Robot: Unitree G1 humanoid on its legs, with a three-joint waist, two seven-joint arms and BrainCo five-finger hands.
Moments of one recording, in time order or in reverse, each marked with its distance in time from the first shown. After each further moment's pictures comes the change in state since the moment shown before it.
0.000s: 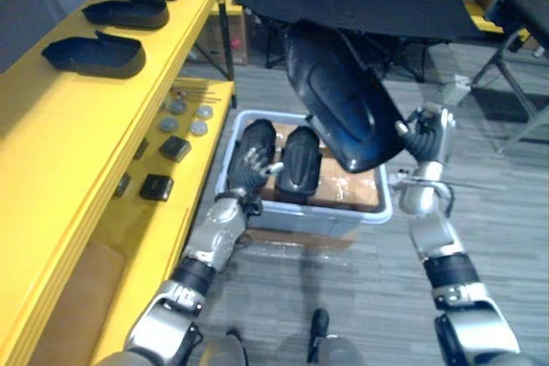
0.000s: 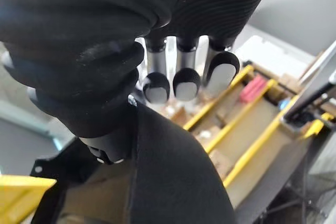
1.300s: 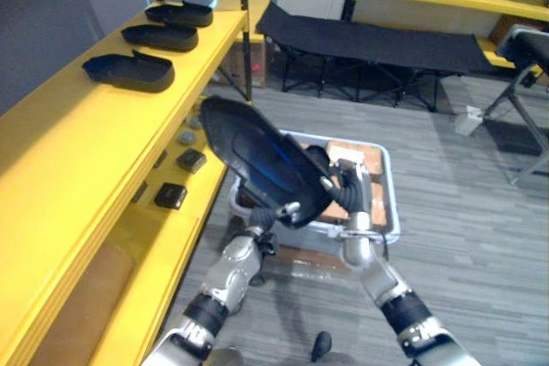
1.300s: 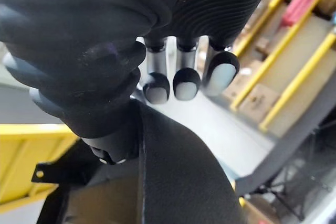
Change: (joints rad) left arm 0.212 -0.075 -0.118 -0.001 0.011 -0.039 -0.036; right arm 0.218 0.179 0.260 0.047 -0.082 -0.216 -0.092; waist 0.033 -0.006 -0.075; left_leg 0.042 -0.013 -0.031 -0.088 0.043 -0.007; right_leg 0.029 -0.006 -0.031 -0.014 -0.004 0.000
